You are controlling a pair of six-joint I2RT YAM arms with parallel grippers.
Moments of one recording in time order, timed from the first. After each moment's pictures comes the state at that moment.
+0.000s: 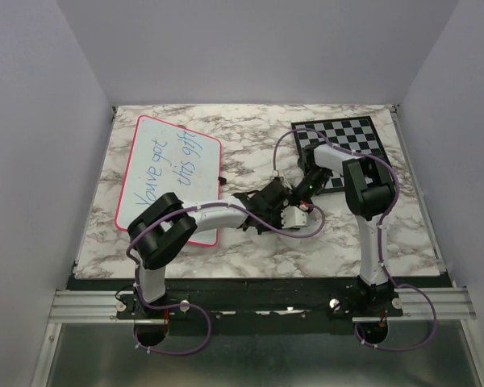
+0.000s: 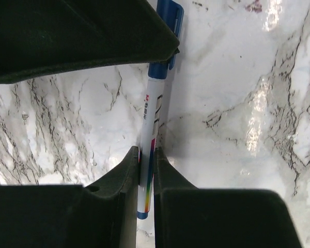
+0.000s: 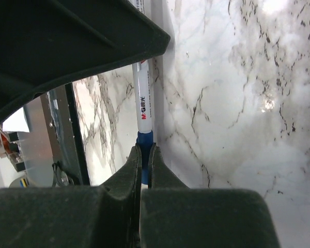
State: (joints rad) left arm -0.96 1.85 1.14 -0.27 0.15 0.60; right arm 0.33 2.25 1.57 -1.37 -0.84 -1.13
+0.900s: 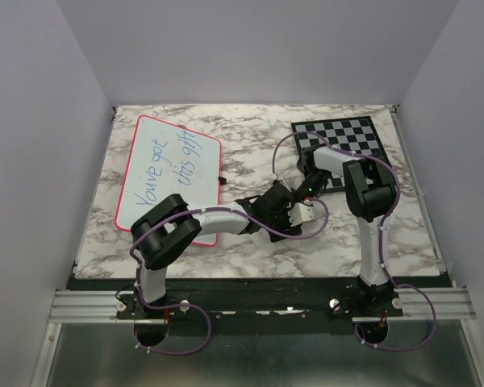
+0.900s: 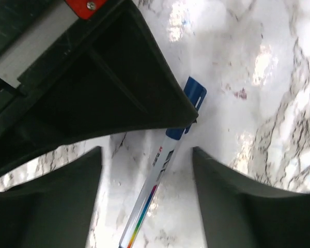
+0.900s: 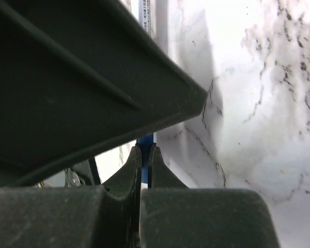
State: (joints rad) left arm -0.98 1.90 1.14 -0.04 0.18 0.41; right arm 0.32 2.23 1.53 -1.36 -0.80 -1.06
